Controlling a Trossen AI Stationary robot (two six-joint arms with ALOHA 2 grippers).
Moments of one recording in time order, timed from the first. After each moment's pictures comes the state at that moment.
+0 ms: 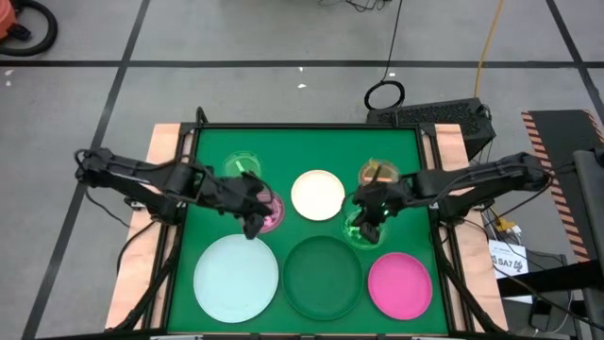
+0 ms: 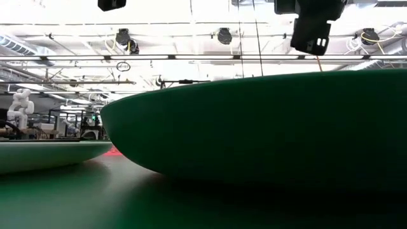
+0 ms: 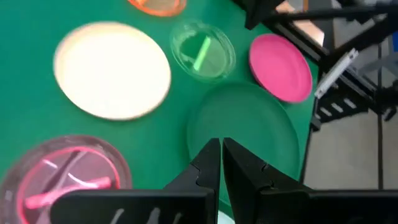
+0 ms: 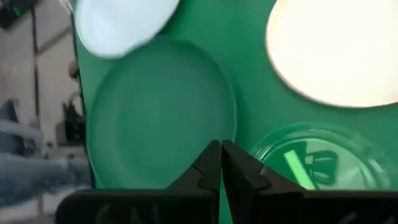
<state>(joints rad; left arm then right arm) -0.23 1.29 1.30 -0.76 -0.14 -0.77 0.14 1.23 0.97 -0.66 -0.12 0.61</state>
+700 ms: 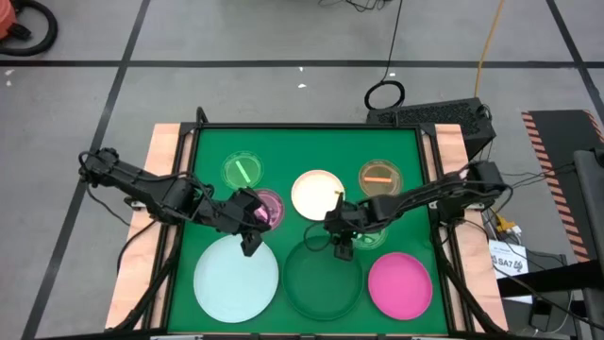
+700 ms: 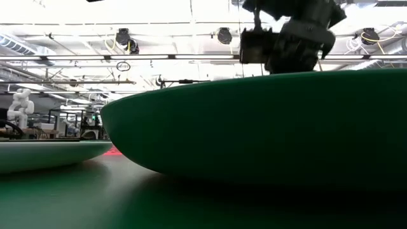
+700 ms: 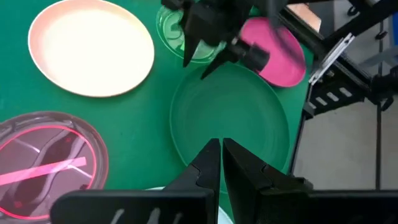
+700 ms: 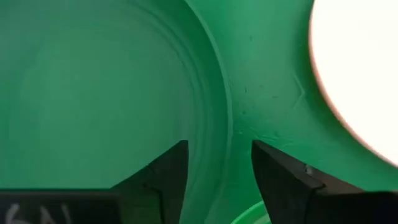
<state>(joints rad) -0.38 1.32 1.30 -0.76 -0.24 -0.89 0.18 1.66 0.97 -0.39 -0.05 0.41</state>
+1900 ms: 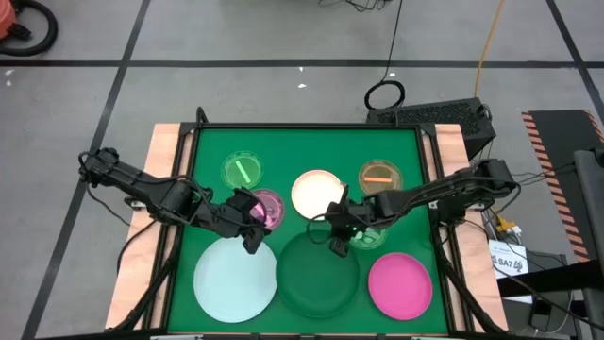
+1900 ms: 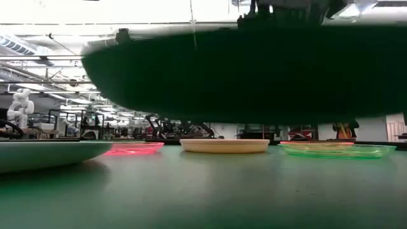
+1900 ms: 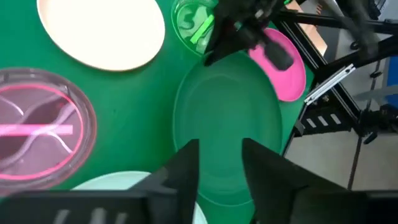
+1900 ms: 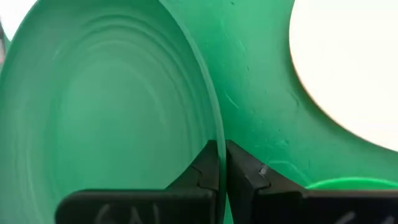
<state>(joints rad) -0.40 1.32 1.30 -0.79 -0.27 -1.14 0.17 1.57 1.00 -0.42 -0.05 0.65</state>
